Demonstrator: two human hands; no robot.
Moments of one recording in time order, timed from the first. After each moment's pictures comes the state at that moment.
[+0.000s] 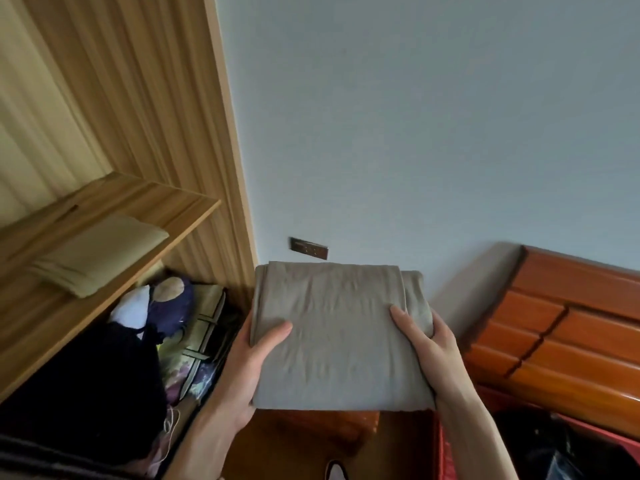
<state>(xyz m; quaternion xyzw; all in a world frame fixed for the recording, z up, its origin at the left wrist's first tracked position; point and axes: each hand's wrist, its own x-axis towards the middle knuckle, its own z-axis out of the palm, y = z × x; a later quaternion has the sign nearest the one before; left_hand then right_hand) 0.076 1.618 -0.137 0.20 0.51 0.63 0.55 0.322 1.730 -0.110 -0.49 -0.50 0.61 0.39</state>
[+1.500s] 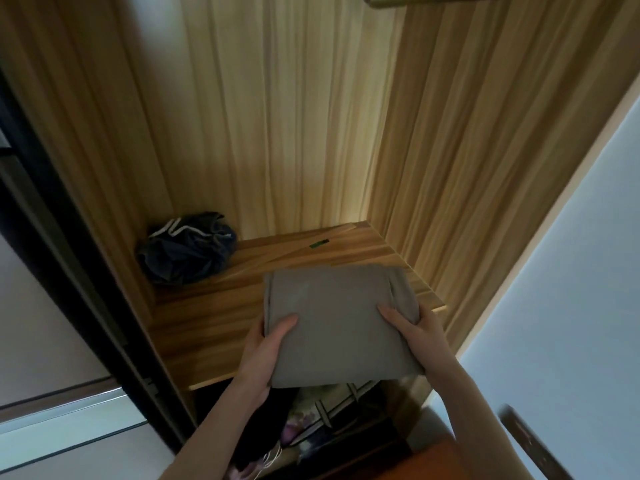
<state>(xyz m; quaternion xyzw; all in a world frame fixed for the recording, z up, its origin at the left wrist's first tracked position) -0.235 1.590 -0.121 -0.06 0.59 0.79 0.16 -0.171 1.848 -0.084 -0.17 -0.70 0.69 0.12</state>
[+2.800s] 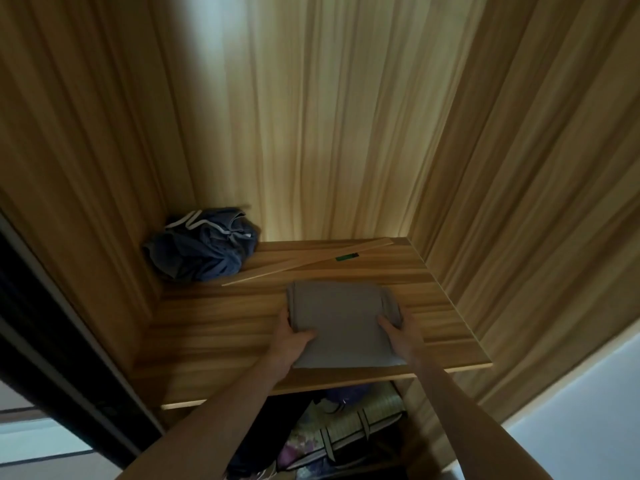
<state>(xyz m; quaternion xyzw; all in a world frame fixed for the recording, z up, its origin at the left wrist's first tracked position) -0.394 1.667 -0.225 -0.12 0.70 0.69 0.11 -0.395 1.927 -0.225 -0.12 -0.84 0.53 0.03</state>
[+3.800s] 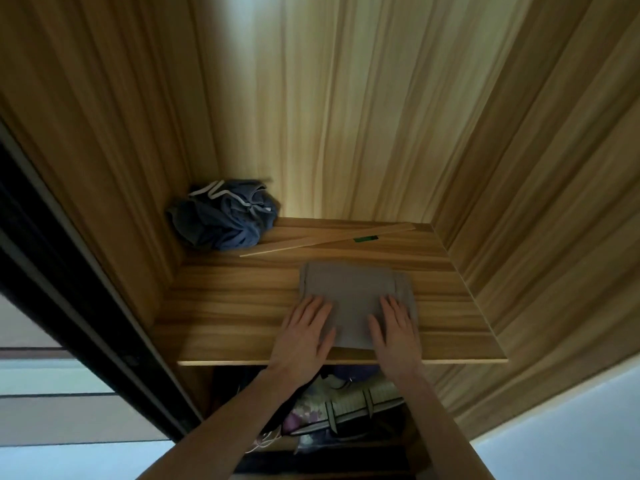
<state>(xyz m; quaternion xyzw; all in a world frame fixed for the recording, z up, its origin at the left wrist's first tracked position) -0.336 1.662 -0.245 0.16 0.97 0.18 -0.09 -0.348 1.886 -0.254 -0.01 -0.96 0.24 0.11</state>
